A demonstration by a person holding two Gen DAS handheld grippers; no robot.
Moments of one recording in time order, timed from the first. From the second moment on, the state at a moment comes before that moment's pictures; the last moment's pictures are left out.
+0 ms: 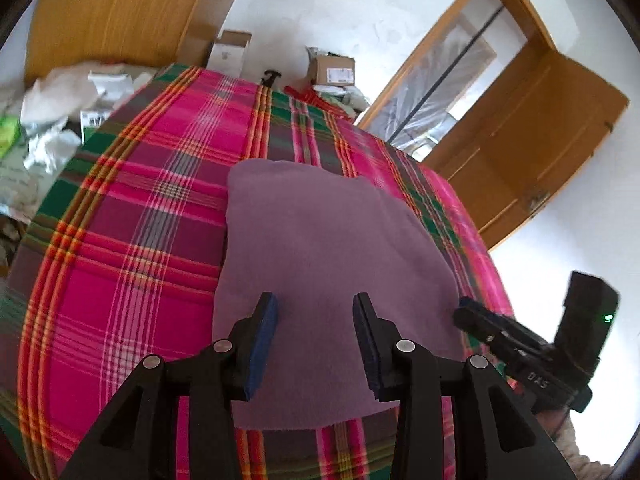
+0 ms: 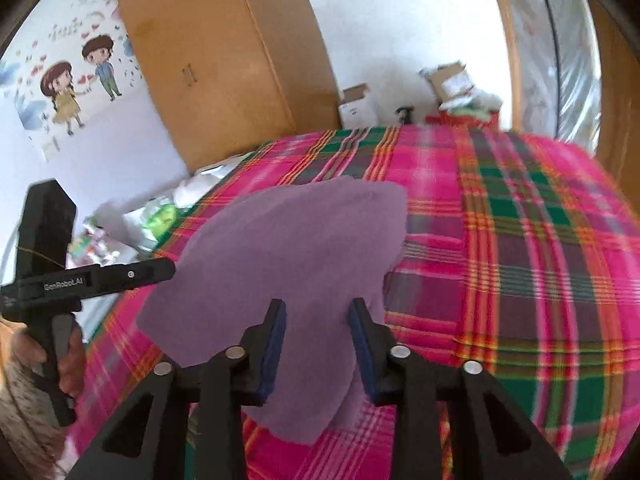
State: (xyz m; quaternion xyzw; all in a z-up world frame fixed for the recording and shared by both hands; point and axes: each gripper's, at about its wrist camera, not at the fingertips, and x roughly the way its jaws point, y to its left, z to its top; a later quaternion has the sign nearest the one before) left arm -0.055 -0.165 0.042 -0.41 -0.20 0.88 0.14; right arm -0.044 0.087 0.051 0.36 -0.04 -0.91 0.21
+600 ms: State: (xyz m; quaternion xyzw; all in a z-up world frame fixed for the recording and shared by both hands) left arm -0.040 -0.154 0.028 -0.40 -0.15 0.90 0.10; right arm -0.025 0.058 0.022 0.40 0.00 -0.90 0.19
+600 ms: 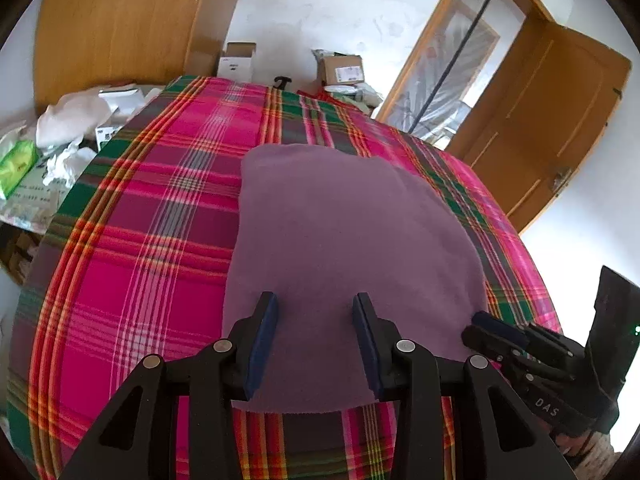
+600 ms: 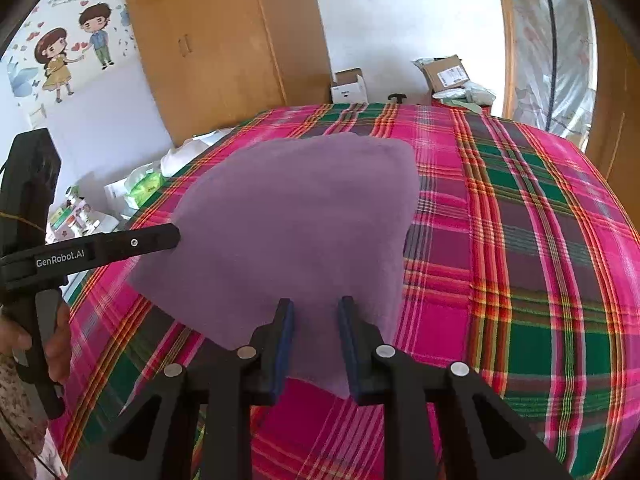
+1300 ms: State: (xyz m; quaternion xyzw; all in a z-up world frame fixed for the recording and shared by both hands) left arm 0.013 -0.126 0.011 -0.43 -0.12 0.89 0.07; right arm 0.027 0.045 0.006 0.46 0.02 -0.88 0.13
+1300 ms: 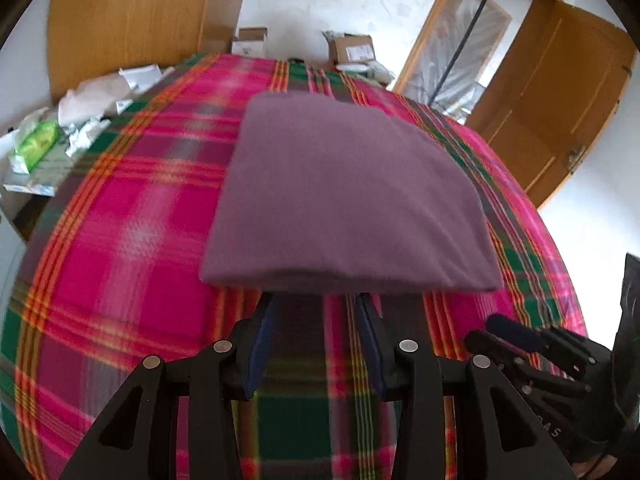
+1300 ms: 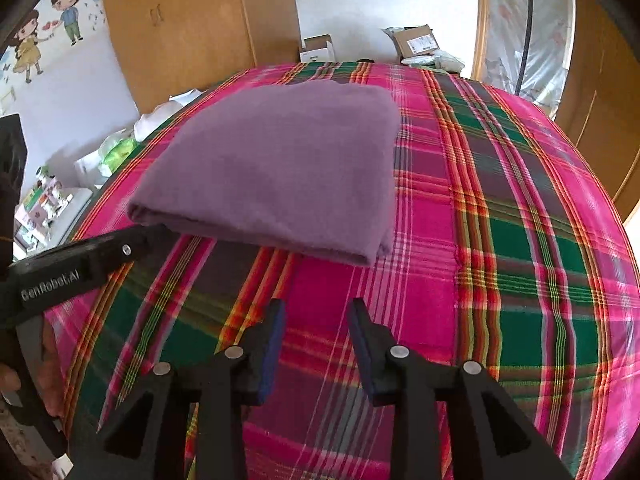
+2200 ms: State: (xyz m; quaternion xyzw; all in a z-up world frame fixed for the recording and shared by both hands) left arm 0.013 -0.098 0.004 -0.42 -0.04 0.91 0.01; right arm 0.027 0.036 -0.001 0.44 0.02 -0.90 0.03
